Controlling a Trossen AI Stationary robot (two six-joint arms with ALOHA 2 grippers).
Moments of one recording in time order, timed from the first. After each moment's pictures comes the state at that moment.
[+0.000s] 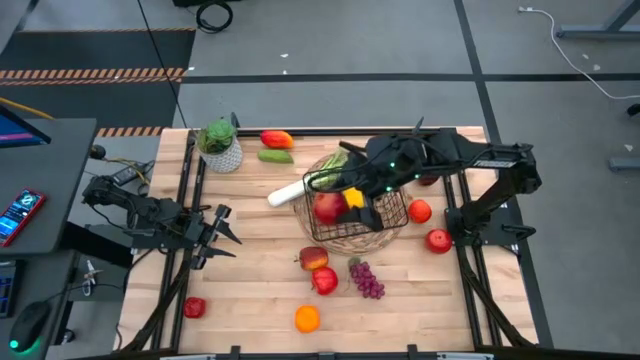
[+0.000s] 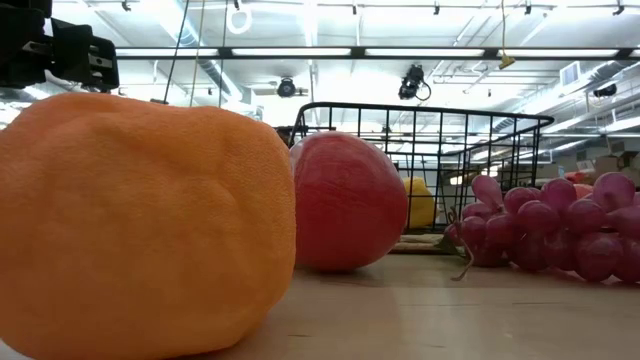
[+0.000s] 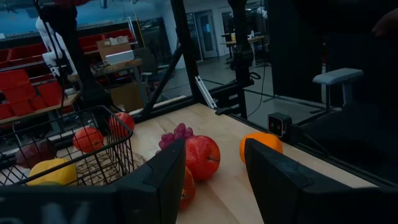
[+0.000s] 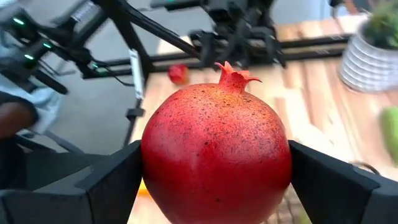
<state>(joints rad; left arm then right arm) -0.39 0.03 0.01 0.08 0.02 0.19 0.08 1.56 1.87 -0.91 -0.15 0.17</state>
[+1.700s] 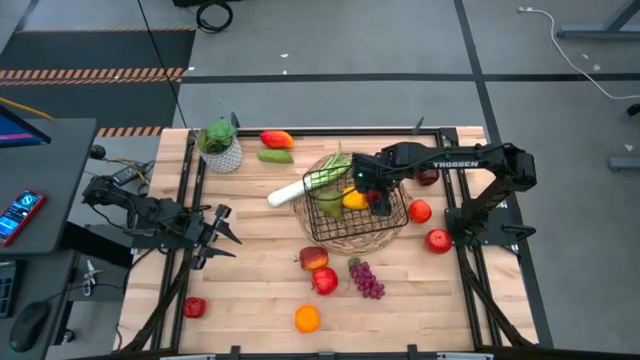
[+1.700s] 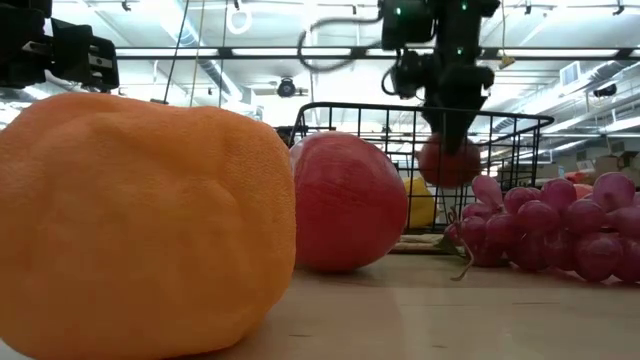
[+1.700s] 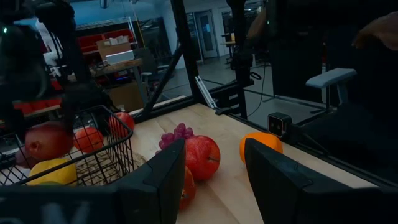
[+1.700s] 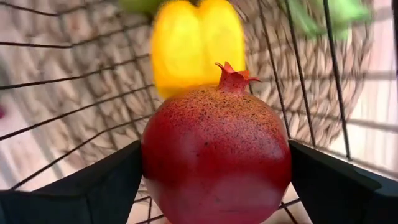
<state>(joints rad) -0.39 0.03 0.01 0.08 0.02 0.19 -0.19 1.57 1.26 -1.09 0.10 -0.03</state>
